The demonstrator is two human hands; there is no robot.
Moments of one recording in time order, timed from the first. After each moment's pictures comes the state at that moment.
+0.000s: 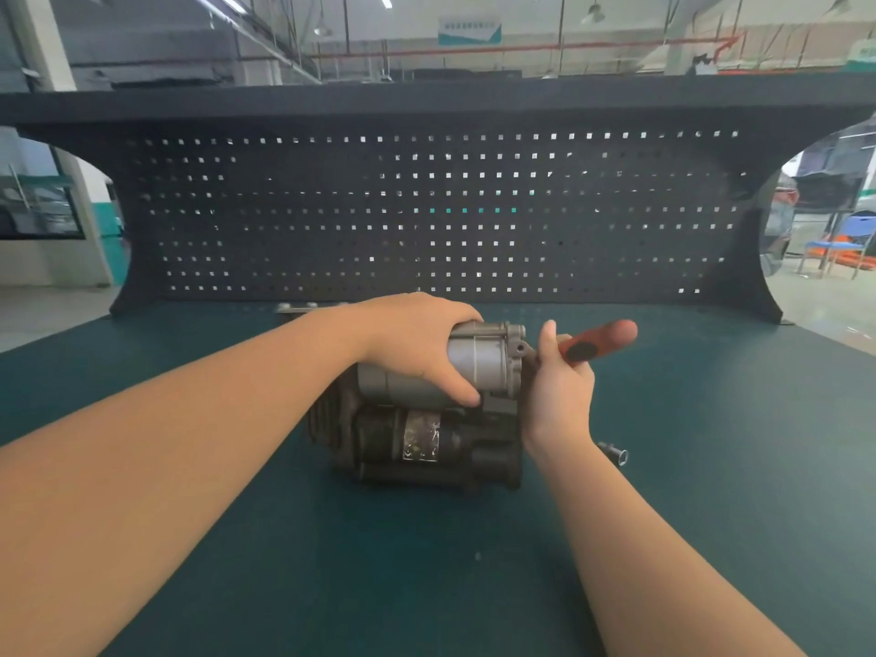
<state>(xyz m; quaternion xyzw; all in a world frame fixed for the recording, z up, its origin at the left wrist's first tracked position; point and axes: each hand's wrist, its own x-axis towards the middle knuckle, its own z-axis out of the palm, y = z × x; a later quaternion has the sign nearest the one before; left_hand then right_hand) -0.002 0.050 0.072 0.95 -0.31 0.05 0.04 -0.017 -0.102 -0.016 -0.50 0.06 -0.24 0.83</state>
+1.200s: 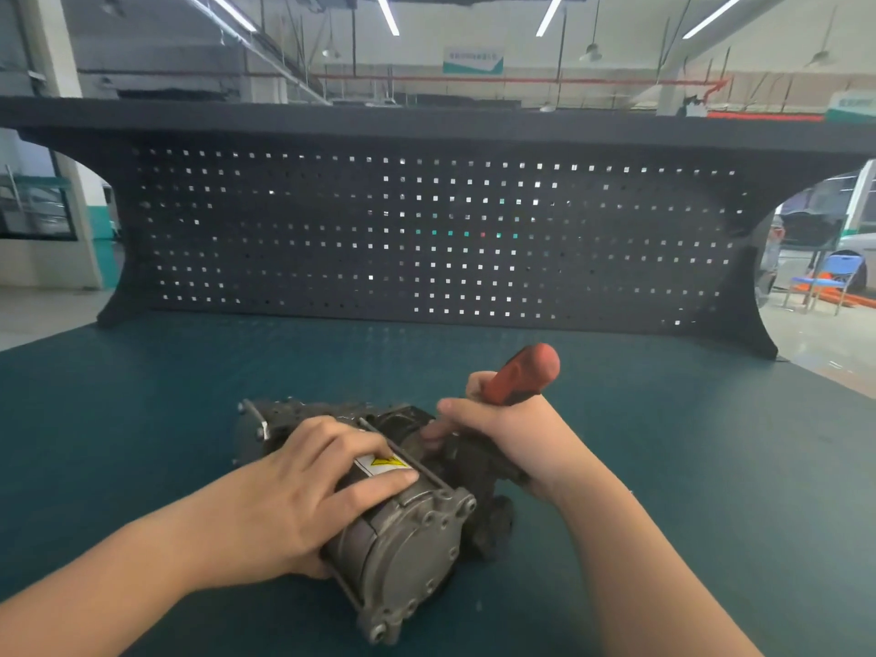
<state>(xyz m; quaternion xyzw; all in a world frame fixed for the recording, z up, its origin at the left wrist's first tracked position) -0.074 0.147 -0.022 0.83 -0.44 0.32 -0.15 -0.031 -0.096 -0.004 -0.70 -0.18 0.04 0.69</state>
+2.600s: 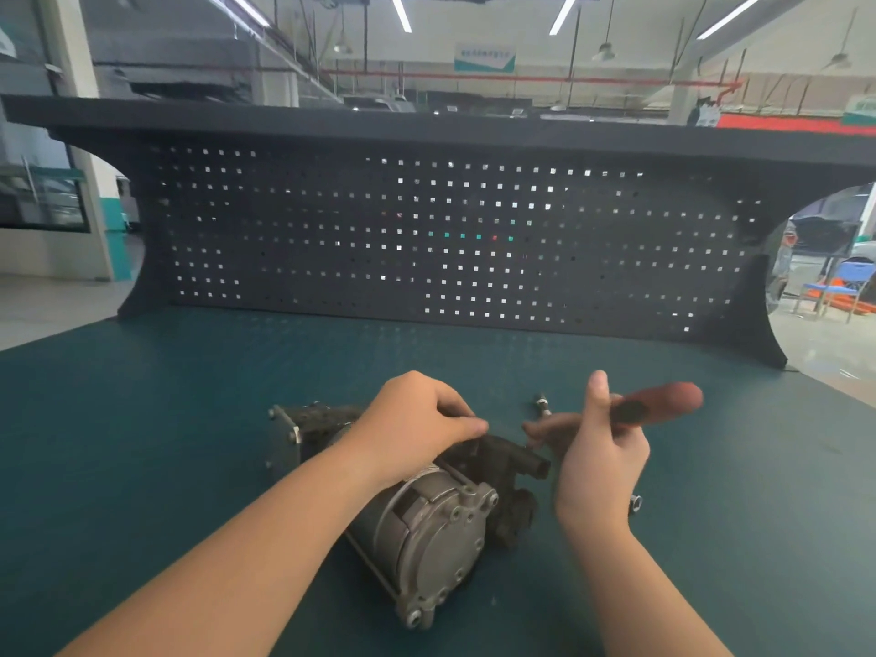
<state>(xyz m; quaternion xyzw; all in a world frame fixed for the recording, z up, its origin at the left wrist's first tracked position) -0.046 0.063 0.016 0.90 -0.17 0.11 0.39 -0.044 -0.099 -0.030 -0.52 -0.01 -0.36 0.77</state>
